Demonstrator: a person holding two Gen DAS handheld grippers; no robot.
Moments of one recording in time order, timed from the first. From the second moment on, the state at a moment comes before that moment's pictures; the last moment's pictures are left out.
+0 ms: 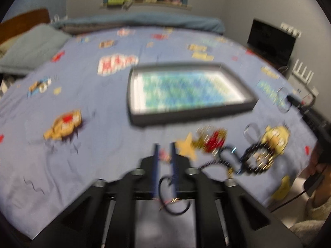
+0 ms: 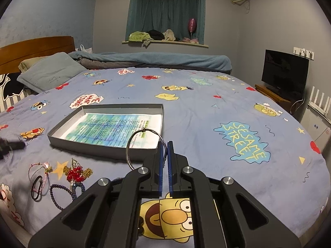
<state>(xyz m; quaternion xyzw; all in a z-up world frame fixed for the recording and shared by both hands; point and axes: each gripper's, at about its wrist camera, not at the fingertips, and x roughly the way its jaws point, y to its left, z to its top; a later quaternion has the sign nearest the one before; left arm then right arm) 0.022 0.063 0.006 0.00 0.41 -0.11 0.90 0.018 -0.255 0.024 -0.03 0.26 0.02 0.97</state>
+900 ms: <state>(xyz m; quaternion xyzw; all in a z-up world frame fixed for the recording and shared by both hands) 0.011 0.061 0.062 0.01 0.36 -0.16 0.92 0.015 -0.252 0.053 -0.03 0.24 0.03 0.97</state>
